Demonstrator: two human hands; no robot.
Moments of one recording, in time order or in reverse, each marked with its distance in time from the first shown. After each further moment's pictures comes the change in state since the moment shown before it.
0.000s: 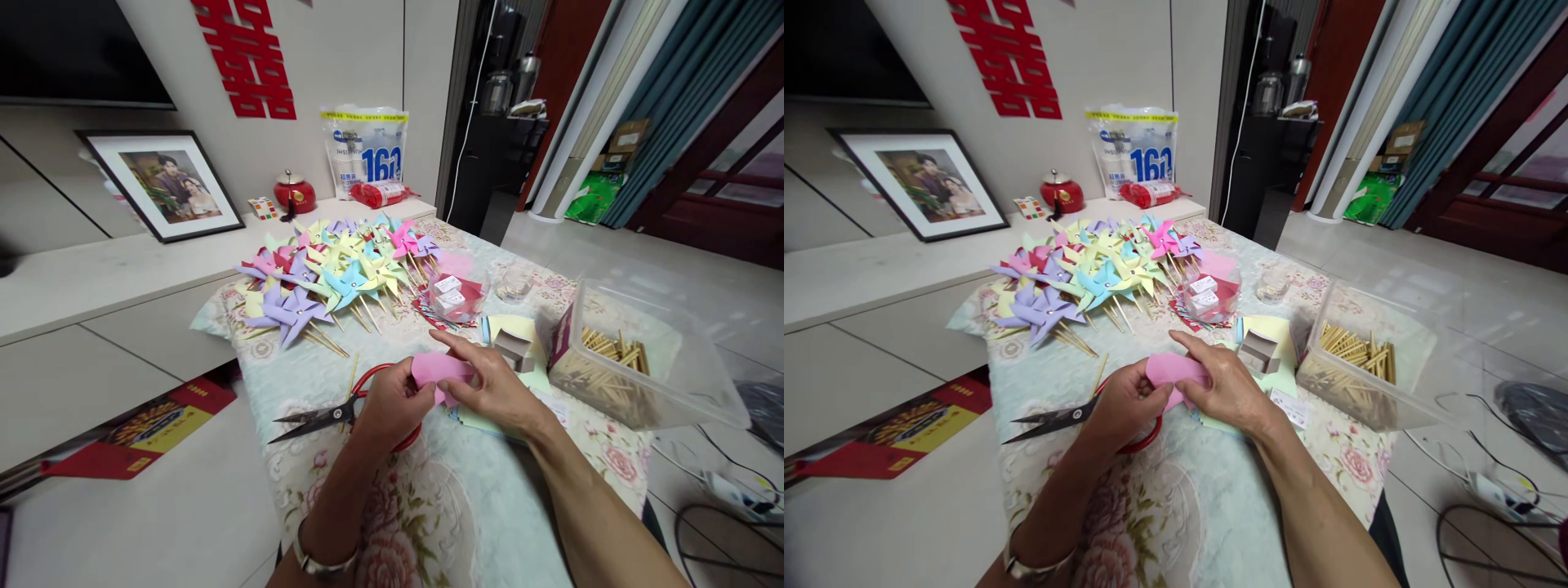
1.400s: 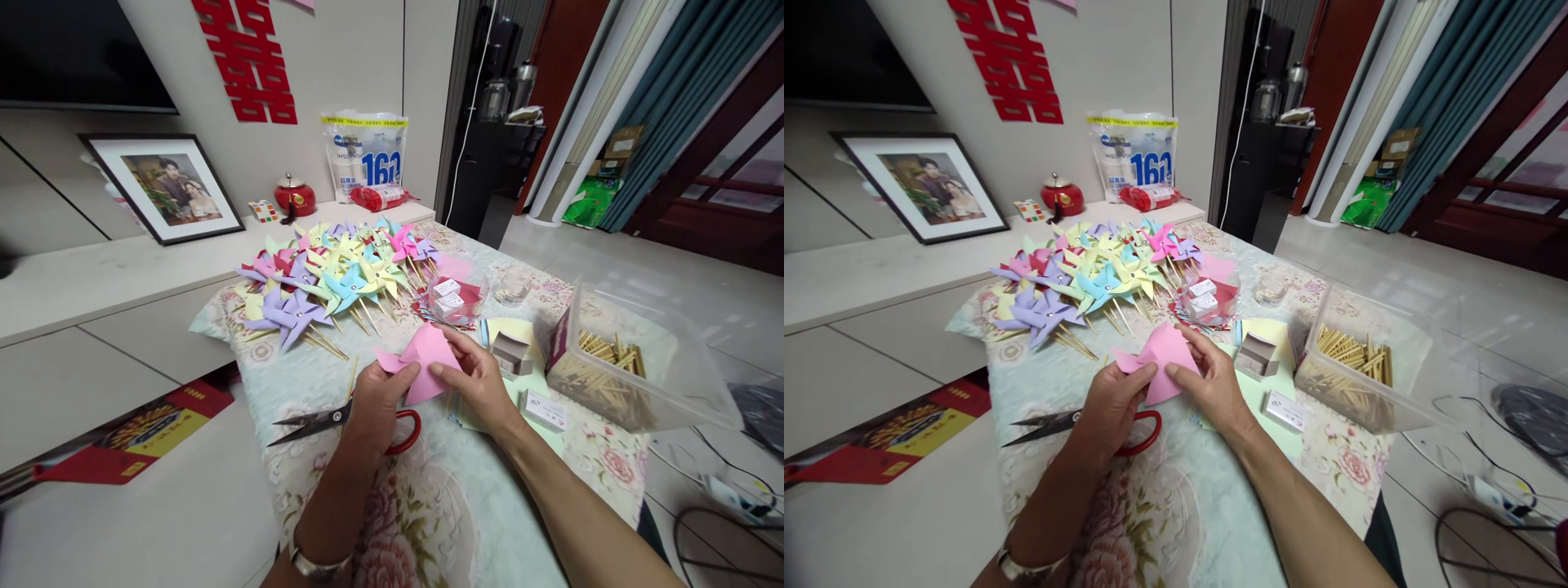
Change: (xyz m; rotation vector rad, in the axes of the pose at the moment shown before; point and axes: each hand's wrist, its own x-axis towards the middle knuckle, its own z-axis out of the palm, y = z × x) left_hand 0.002 0.015 0.001 -0.780 0.168 -0.208; right_hand 0.010 -0.003 0.035 0.813 0.279 0.194
